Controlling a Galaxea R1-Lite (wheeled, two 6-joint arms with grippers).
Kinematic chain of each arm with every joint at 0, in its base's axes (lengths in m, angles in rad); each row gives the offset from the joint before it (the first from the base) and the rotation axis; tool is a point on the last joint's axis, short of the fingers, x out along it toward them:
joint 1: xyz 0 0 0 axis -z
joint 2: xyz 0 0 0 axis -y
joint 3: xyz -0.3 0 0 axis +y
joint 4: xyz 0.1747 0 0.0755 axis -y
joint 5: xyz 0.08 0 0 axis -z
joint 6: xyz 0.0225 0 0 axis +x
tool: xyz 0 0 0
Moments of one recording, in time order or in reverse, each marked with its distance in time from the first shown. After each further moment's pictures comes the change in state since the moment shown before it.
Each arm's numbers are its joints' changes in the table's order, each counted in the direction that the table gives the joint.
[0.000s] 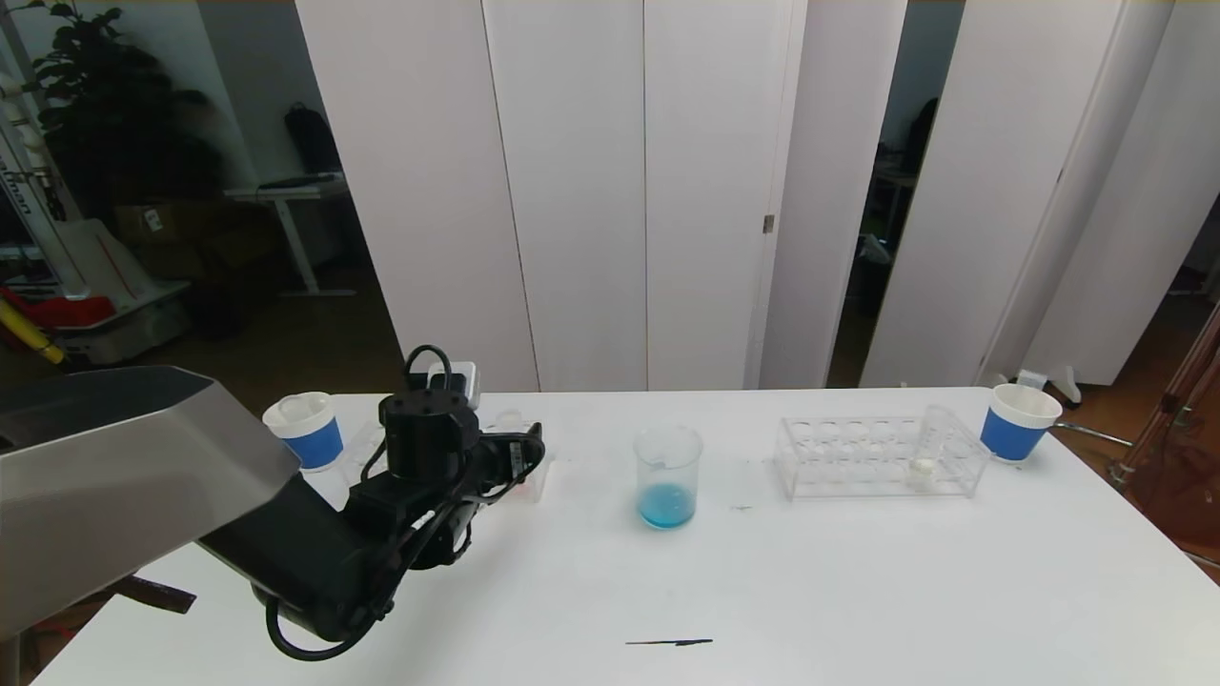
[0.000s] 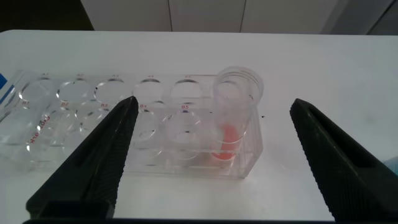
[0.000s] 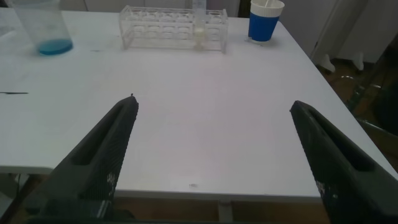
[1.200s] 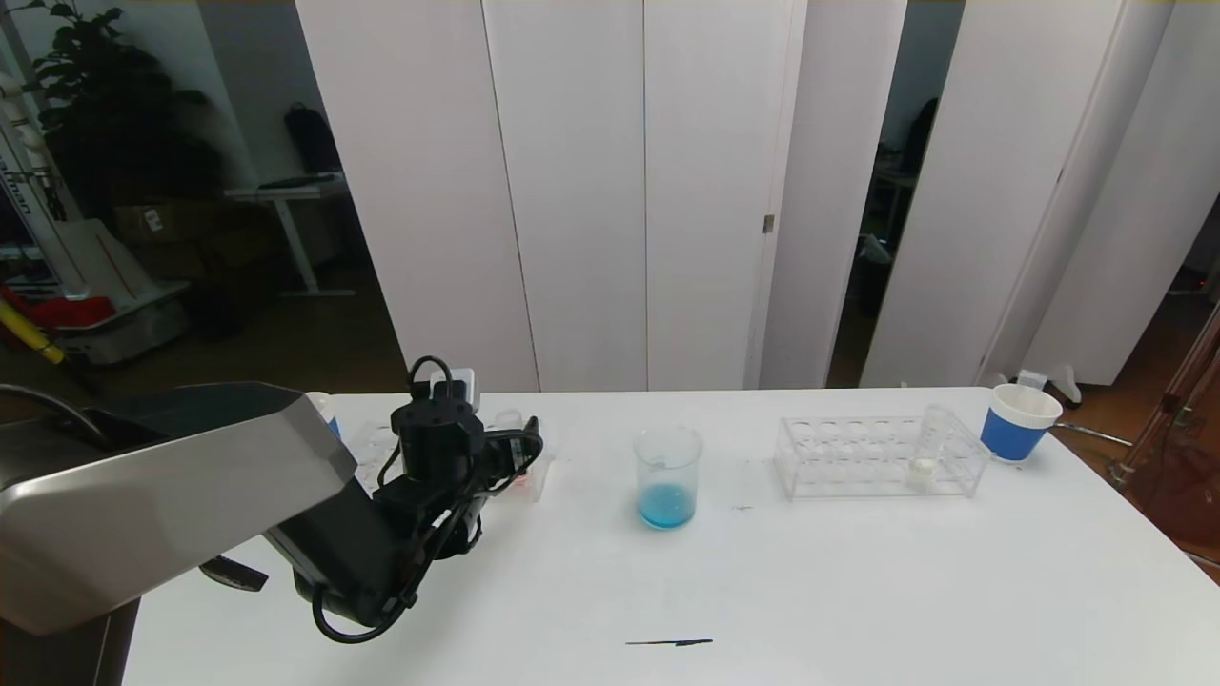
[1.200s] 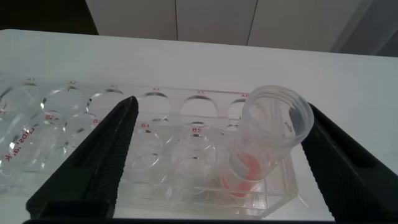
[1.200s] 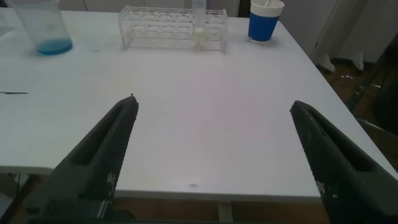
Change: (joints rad) left arm -0.044 -0.145 -0.068 0.140 0.004 -0.009; right arm 0.000 0.000 0.000 0.000 0.000 0.000
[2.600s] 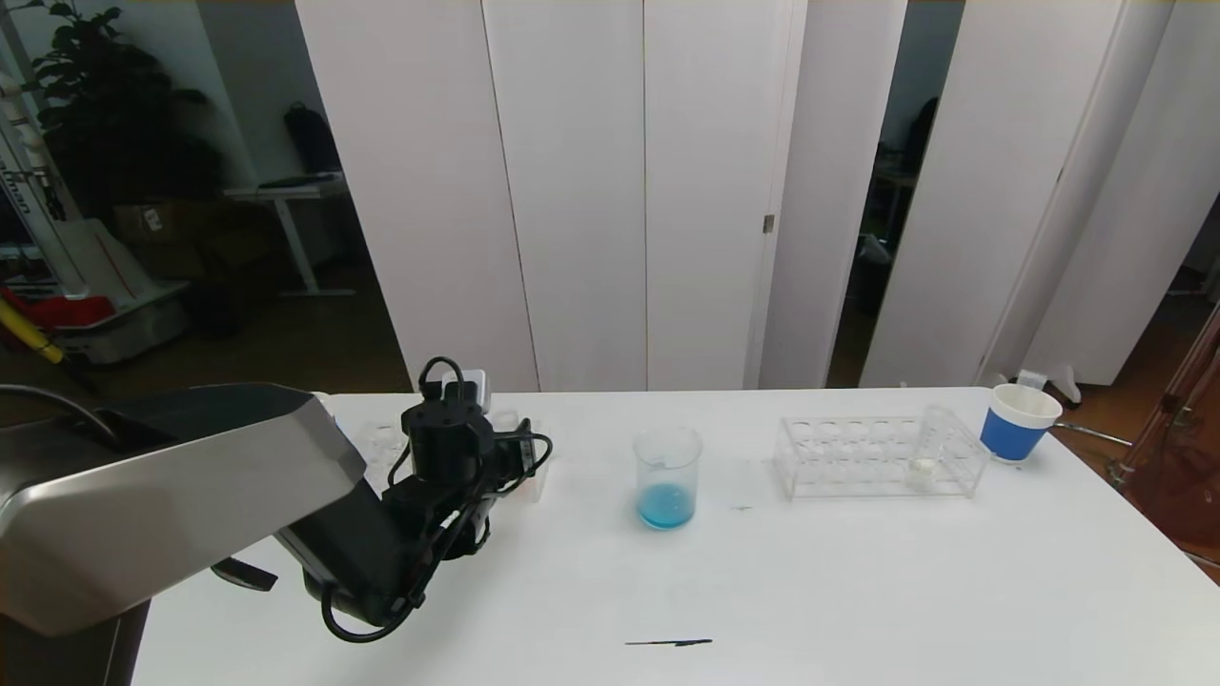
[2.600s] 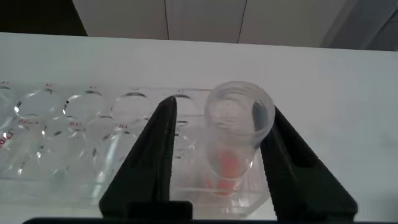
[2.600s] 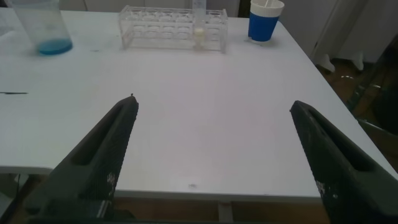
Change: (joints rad) left arm 0.012 -0.008 -0.014 -0.010 0.009 0.008; right arm 0.000 0.000 0.000 0.000 0.000 0.000
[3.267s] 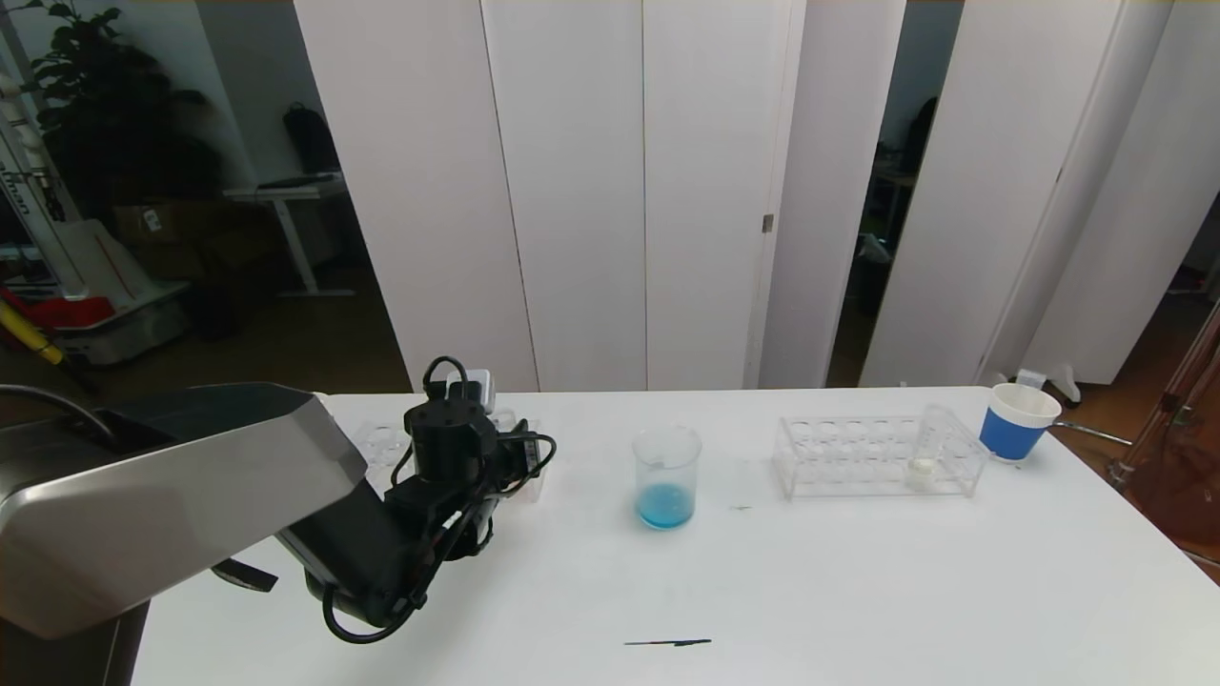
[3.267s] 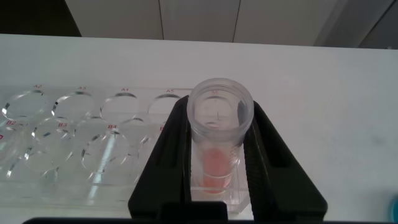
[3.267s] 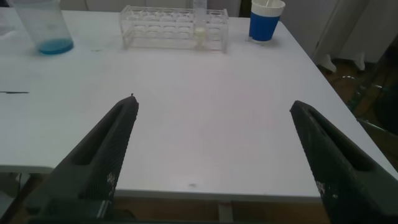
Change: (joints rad) left arm 0.000 0.004 -0.001 -0.001 0.005 0.003; right arm 0.000 0.000 0.000 0.000 0.000 0.000
